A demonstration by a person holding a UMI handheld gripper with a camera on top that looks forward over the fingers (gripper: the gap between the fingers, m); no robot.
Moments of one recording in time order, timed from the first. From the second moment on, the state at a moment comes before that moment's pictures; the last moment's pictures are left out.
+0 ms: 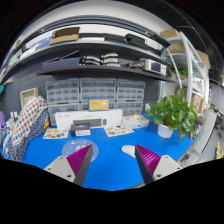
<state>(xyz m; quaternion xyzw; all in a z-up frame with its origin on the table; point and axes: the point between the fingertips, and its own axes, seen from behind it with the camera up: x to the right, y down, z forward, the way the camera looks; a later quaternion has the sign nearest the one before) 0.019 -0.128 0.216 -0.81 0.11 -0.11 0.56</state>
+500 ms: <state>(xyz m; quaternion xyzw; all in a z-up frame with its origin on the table) 0.089 -0.129 0.062 -0.87 0.07 -0.09 0.48</state>
